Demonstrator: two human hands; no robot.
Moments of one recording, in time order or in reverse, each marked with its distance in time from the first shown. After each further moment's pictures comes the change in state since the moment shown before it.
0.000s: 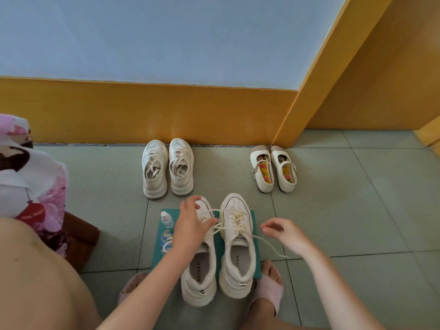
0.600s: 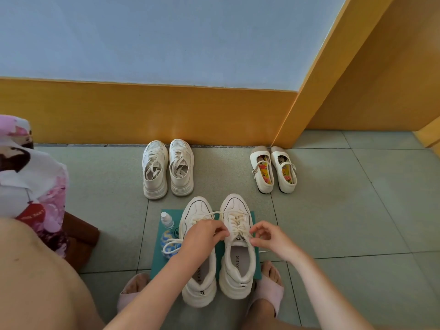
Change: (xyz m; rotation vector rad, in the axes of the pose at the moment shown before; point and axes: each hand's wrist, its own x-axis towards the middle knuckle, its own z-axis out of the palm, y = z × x) left_hand -0.006 0.006 0.012 0.277 -0.352 0.263; right_hand 0.001 -0.002 0.025 0.110 -0.060 -0.057
